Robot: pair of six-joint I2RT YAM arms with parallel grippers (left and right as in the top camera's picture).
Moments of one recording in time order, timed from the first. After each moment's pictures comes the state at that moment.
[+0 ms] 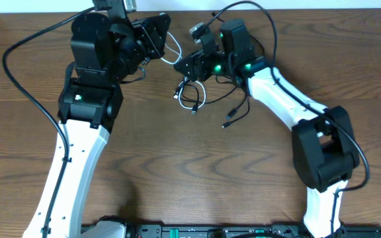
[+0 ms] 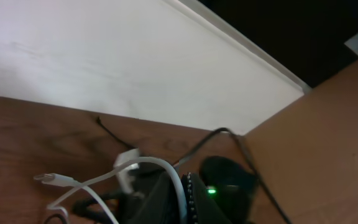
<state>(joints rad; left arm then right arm) -0.18 1.37 1.39 -0.25 0.42 -0.60 0.46 2.09 1.56 -0.08 -0.67 0.18</state>
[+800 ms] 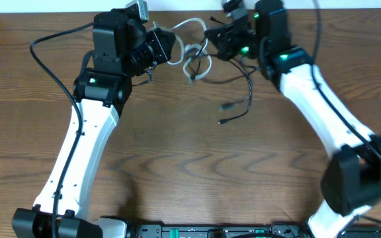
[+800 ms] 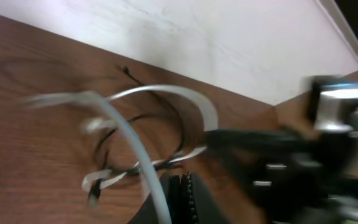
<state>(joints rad) -0.18 1.50 1.39 -0.37 0.42 -0.59 0.34 1.84 1.56 -0.16 -0.57 0.22</state>
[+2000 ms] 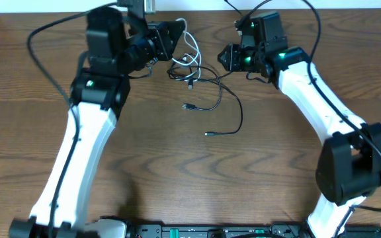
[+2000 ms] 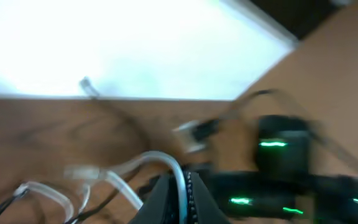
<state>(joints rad) -0.18 1.45 1.39 -0.20 0.60 -0.48 0.33 1.93 1.56 -0.46 -0.37 0.36</state>
